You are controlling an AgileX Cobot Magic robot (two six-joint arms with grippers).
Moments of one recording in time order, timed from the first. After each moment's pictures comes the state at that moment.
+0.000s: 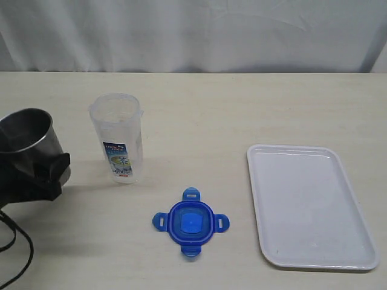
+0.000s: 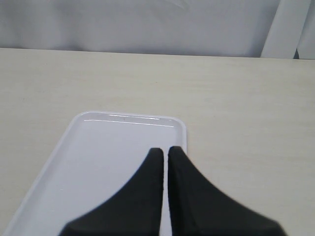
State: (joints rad) left arm 0.07 1.70 -0.17 0.28 -1.09 -0.15; right arm 0.03 0.00 0.00 -0.09 0.35 0.05
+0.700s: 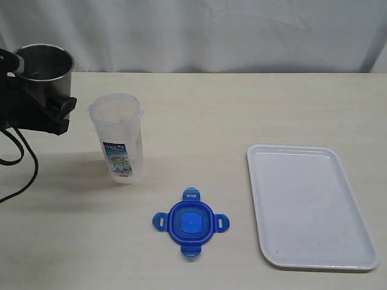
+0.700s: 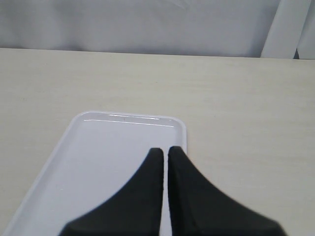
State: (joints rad) left arm 0.07 1.56 -0.62 0.54 -0.46 -0.20; right arm 0.03 0.00 0.00 -0.09 0.35 0.05
